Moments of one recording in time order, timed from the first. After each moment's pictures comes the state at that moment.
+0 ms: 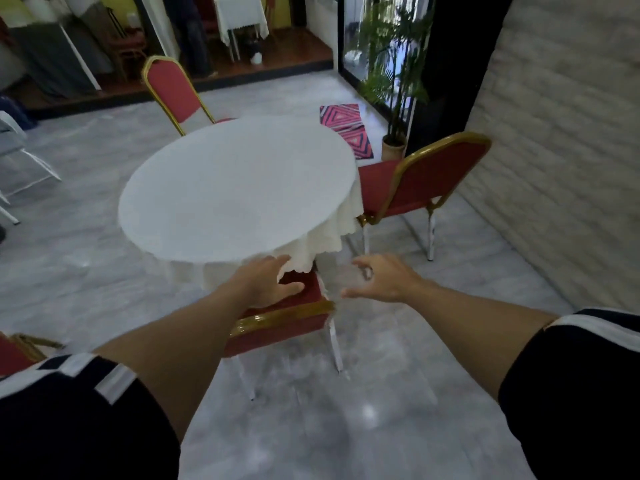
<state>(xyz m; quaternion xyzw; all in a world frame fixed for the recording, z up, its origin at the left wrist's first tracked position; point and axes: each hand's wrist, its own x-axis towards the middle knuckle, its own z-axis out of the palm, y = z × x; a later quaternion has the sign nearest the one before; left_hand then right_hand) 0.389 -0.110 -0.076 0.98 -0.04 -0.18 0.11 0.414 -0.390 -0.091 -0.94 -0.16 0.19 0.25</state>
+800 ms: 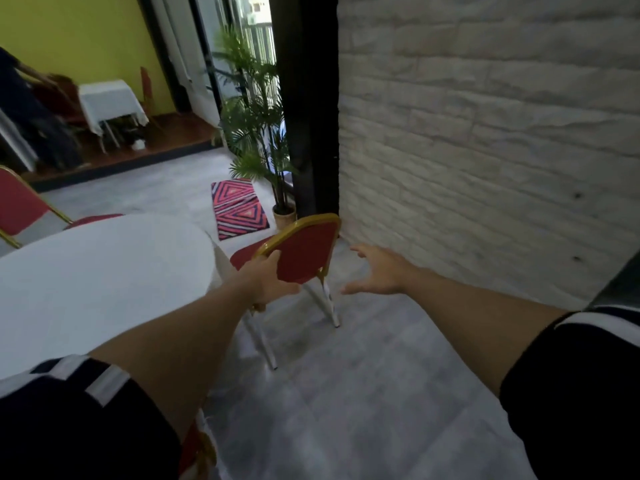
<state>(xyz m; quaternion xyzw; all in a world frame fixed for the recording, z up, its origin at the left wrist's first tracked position) 0.657 -0.494 -0.017 0.97 -0.15 -0.16 0.11 0.579 -0.762 -0.007 -0.96 -0.02 0.08 0.28</state>
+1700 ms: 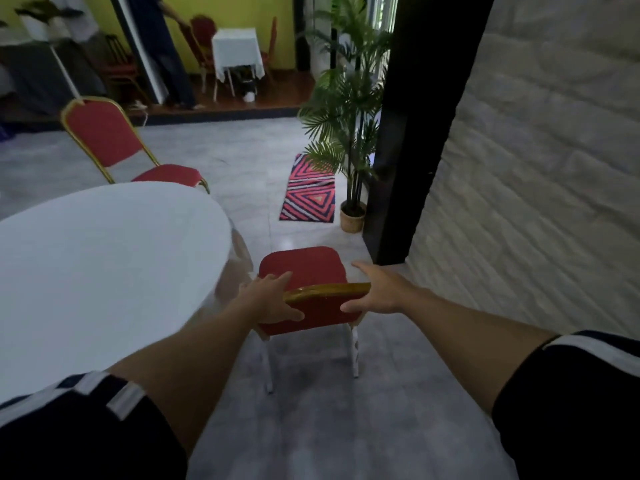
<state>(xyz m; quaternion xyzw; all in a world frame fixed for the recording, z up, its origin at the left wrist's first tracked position) 0.931 -0.578 -0.081 0.98 0.03 -0.20 0.07 0.980 -0.841 -0.058 -0.94 -0.16 0.22 0.20</state>
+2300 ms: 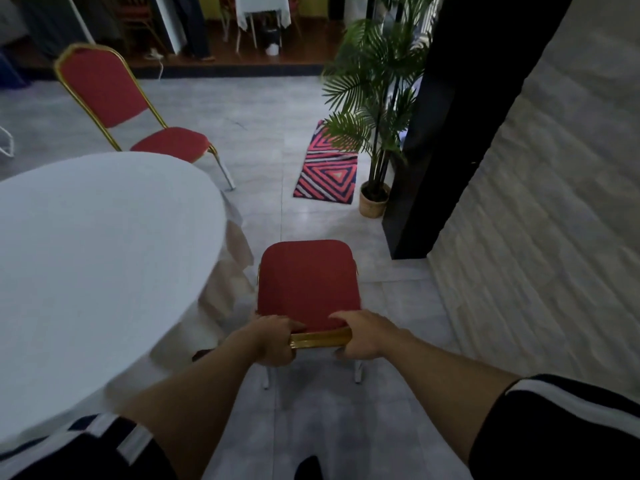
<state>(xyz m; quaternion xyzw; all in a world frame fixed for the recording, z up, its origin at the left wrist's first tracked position) 1.020 -0.582 -0.156 0.94 -0.02 -0.33 0.13 1.091 -0.806 -0.164 -0.89 -0.25 0.35 0.13</state>
